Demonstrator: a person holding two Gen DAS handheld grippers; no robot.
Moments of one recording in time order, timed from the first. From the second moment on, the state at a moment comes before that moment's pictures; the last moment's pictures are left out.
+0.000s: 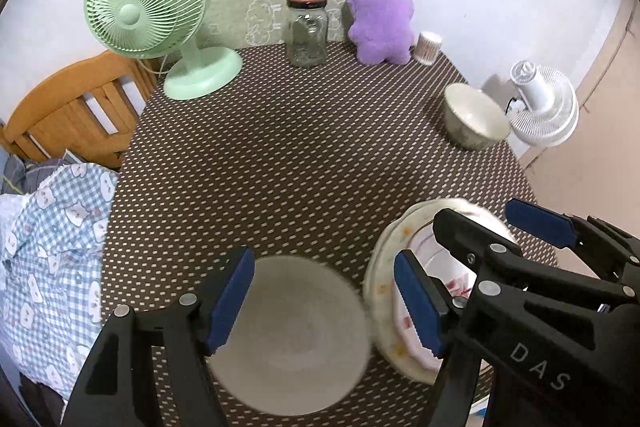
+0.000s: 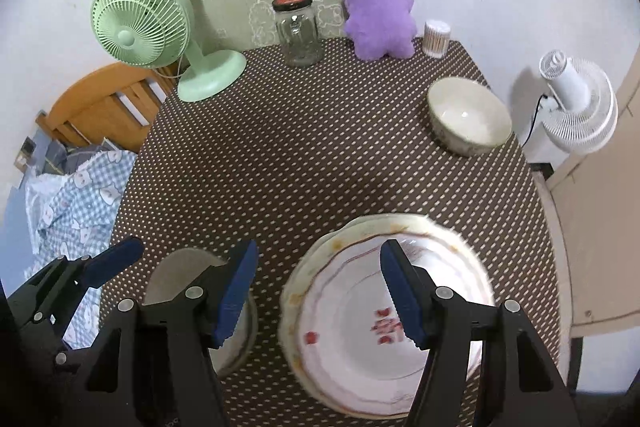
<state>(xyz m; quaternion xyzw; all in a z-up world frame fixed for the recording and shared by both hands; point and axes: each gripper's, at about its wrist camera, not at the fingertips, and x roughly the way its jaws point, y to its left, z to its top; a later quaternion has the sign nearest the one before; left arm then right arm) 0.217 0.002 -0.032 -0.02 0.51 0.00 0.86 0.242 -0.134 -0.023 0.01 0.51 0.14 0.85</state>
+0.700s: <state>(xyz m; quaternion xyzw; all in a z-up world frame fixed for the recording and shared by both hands) 0.290 -0.103 -0.025 0.01 0.48 0.04 0.88 0.319 -0.237 -0.021 0.01 0.48 0.14 0.87</state>
